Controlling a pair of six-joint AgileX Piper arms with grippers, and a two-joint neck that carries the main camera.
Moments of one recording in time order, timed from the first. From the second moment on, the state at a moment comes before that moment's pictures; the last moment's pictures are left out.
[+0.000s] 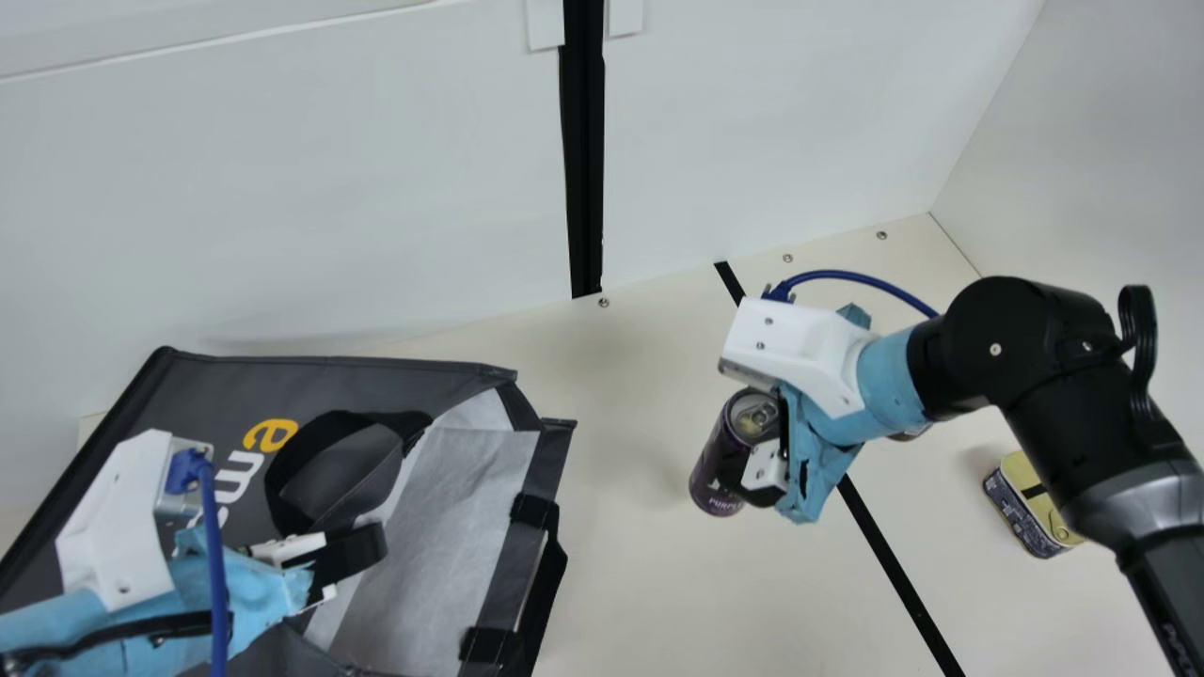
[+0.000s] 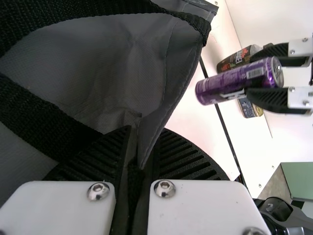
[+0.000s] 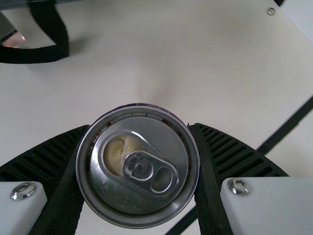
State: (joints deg) left arm -18.1 78.0 -66.7 -46.7 53.3 14.6; right arm -8.8 79.2 -73.9 23.3 69.9 -64.7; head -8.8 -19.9
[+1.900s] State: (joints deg) left arm -18.1 78.0 -66.7 -46.7 53.3 14.6; right arm 5.4 71.4 -76.1 46.8 69.8 -59.9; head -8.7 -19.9
